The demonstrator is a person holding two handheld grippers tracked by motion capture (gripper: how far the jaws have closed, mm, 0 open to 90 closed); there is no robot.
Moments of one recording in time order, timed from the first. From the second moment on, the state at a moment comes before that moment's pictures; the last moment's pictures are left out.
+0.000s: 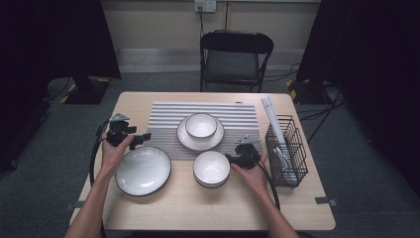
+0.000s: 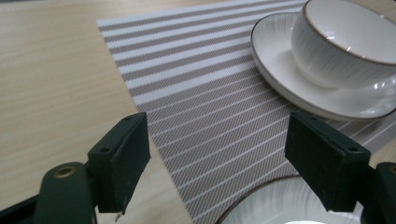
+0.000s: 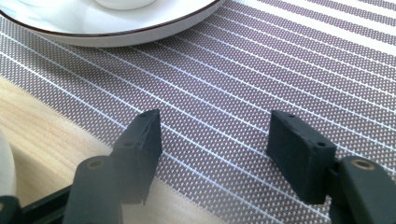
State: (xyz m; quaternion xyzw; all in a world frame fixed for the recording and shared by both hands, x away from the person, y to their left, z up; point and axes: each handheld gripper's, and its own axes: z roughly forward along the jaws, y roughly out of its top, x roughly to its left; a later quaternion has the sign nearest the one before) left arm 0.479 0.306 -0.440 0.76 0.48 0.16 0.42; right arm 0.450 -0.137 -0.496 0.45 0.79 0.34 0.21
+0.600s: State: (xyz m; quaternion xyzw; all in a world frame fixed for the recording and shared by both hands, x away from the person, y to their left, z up) left arm 0.475 0.357 -0.464 0.74 0.53 0.20 0.37; right arm 0.442 -0.135 -0.464 0.45 0.79 0.37 0.21
